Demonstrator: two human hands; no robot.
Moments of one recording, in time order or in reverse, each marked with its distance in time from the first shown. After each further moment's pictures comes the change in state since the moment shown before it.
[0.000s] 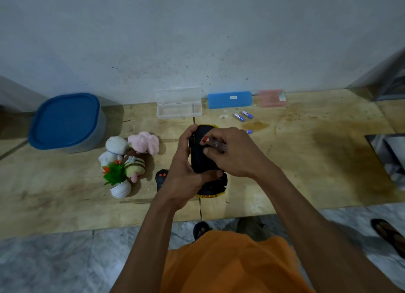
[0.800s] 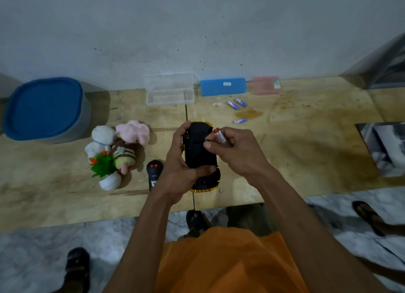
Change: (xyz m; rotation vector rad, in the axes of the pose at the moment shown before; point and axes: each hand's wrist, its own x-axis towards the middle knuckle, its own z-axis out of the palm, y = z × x) left_hand 0.004 -0.015 -0.005 0.028 0.045 -0.050; right_hand -0.013 0.026 0.016 0.518 0.169 0.164
